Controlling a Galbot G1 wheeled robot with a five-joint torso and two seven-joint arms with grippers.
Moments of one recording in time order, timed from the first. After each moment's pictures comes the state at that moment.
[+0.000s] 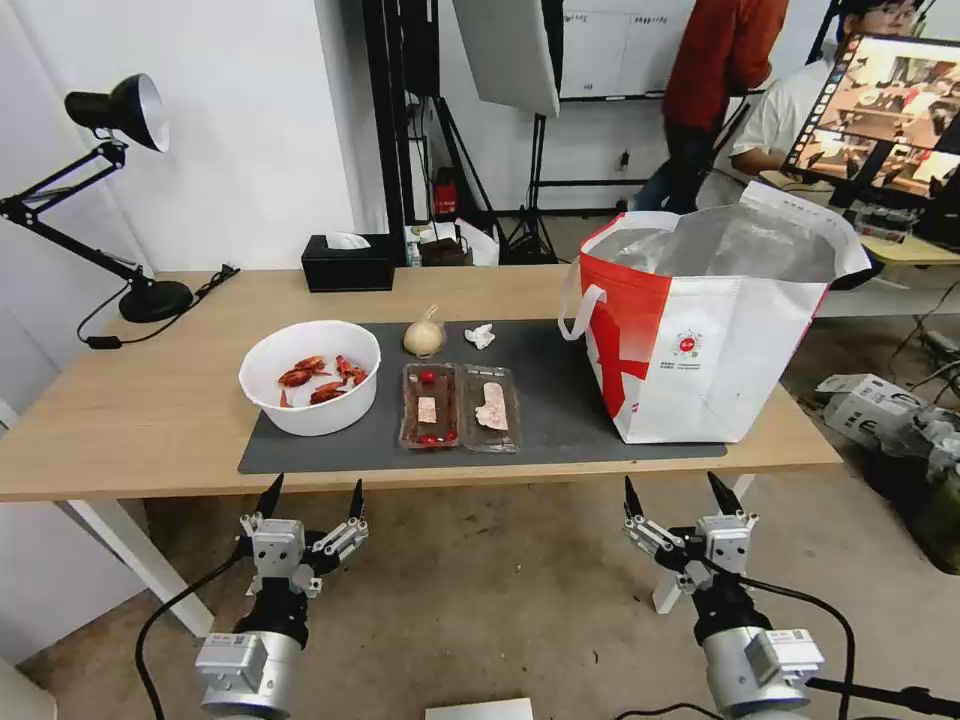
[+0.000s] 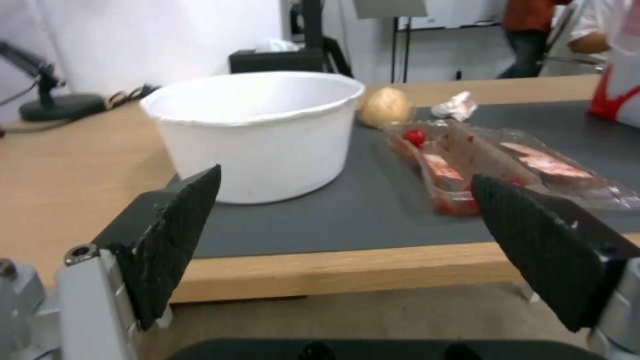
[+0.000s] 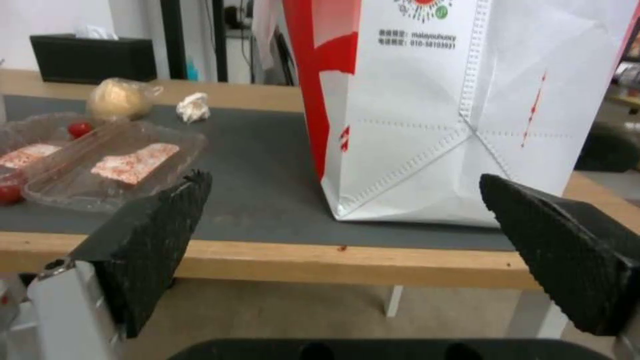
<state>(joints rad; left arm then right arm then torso) 1.80 -1.50 -0.56 -2.32 -0.04 0.05 -0.01 -1.79 1.45 0.57 2.33 0.07 -0.09 0.00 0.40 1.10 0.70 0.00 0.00</state>
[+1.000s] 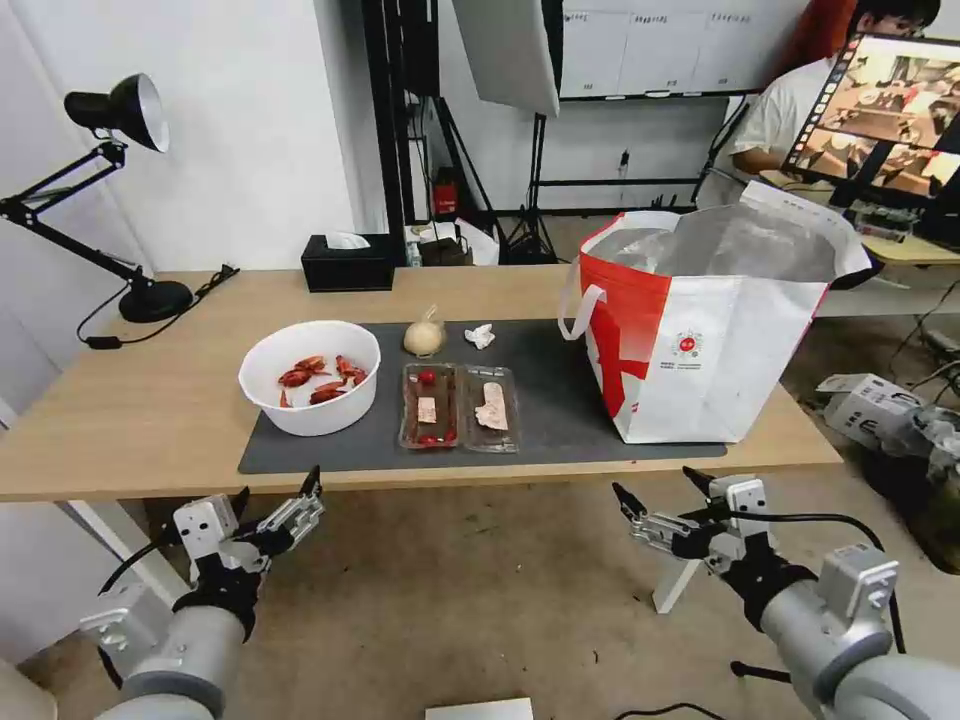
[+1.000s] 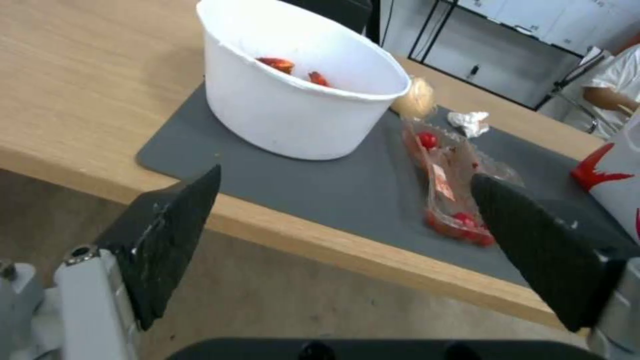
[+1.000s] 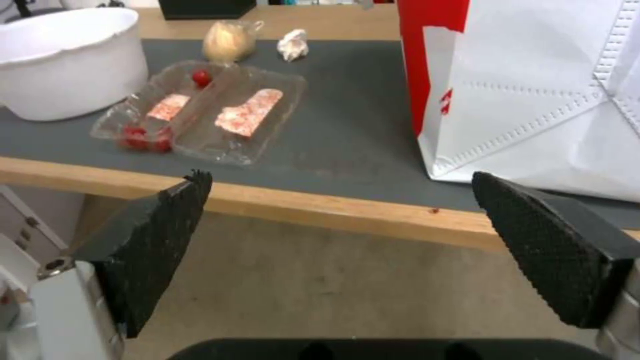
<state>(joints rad) 1.76 -1.54 -0.71 -2.50 -0.51 0.47 -0.11 -1.74 1.13 0.71 2.50 0.55 -0.54 -0.02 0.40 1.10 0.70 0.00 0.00</state>
